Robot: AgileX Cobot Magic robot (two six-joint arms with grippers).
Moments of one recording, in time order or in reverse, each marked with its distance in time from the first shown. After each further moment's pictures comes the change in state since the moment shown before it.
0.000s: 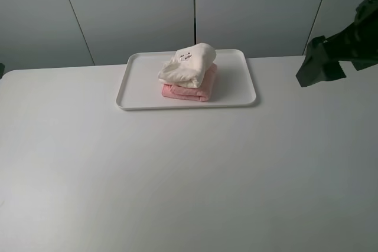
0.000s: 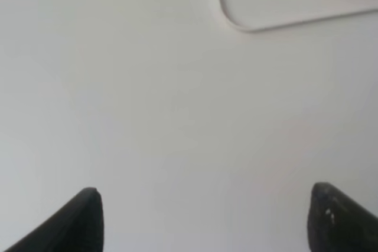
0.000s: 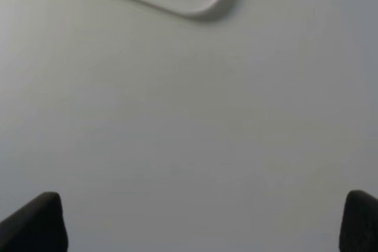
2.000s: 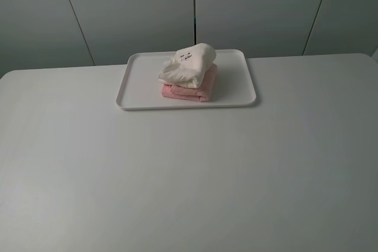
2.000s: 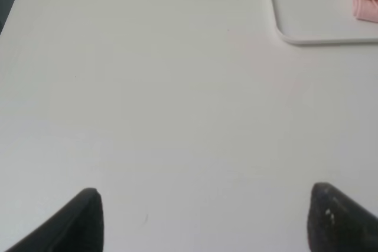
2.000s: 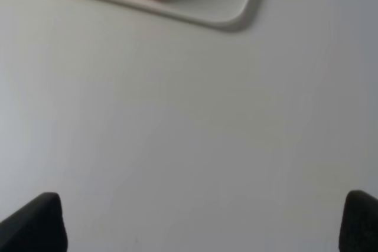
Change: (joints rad) left arm 0.000 -0.982 0.322 0.212 0.242 -0.266; right arm 0.000 -0.967 0.374 0.078 0.180 -0.012
